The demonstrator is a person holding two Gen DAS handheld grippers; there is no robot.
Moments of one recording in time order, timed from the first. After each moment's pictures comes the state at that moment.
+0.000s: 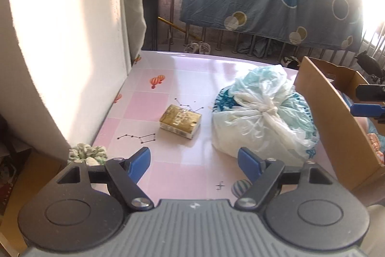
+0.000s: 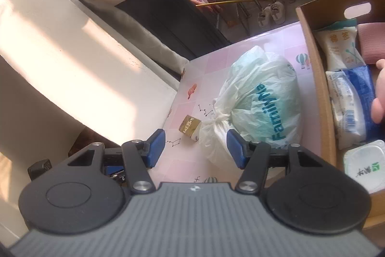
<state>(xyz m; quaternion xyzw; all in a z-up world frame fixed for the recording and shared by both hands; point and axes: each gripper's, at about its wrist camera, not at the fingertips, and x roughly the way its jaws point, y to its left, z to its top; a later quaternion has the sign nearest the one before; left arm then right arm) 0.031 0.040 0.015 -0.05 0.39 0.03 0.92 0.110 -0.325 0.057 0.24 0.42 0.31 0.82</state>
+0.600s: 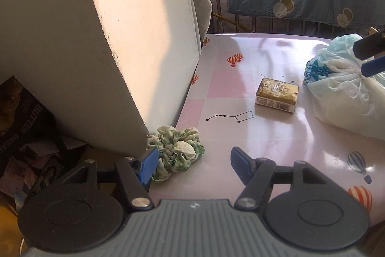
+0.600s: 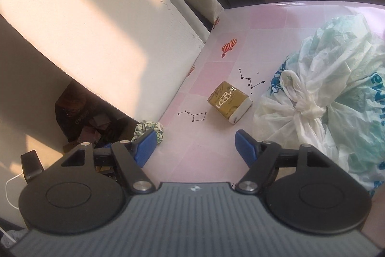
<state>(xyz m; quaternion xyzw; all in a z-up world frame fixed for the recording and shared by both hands) 0.023 0.119 -0.050 0.04 0.40 0.13 0.91 0.167 -0.140 0.010 0.12 0.49 0.38 0.78</state>
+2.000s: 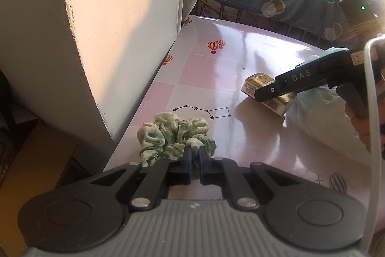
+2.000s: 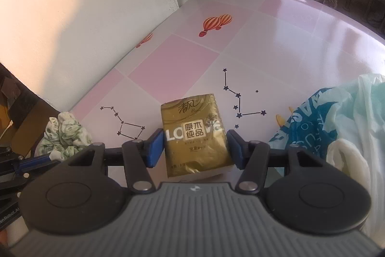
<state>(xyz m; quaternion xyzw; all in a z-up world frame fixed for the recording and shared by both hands) 0.058 0.139 -0.081 -0.09 0.42 0.07 0.90 0.256 -0.012 -0.106 -0.08 0.51 0.35 0.79</state>
